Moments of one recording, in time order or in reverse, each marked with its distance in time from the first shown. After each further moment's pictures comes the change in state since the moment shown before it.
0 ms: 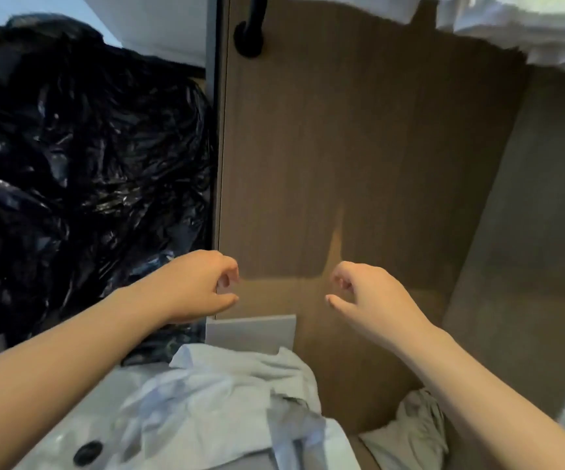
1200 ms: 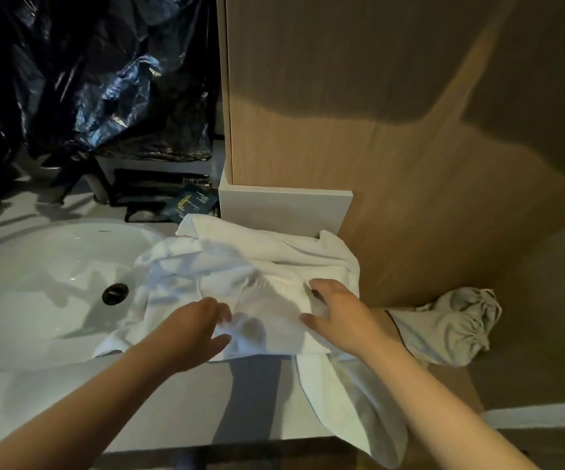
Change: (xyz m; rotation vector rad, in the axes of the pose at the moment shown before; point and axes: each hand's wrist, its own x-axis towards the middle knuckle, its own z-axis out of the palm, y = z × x) left_hand -0.030 -0.073 0.320 -0.281 -0.464 -0.400; right_hand 0.000 0.067 0.326 0.340 -0.748 0.091
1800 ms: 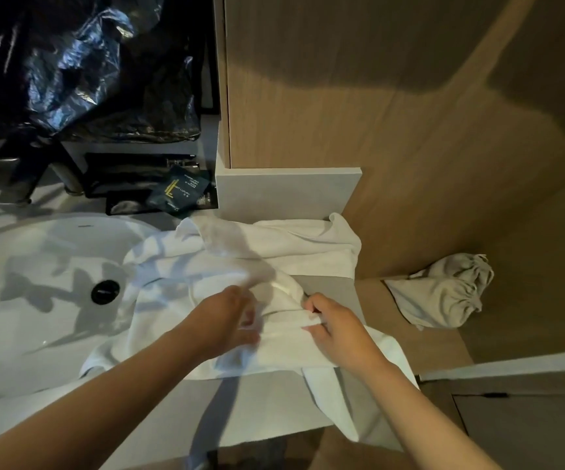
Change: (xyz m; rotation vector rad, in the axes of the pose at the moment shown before) left_hand 0.043 -0.010 0.009 -0.108 -0.114 0.170; right_hand -0.005 0.004 0.065 0.201 0.091 -0.054
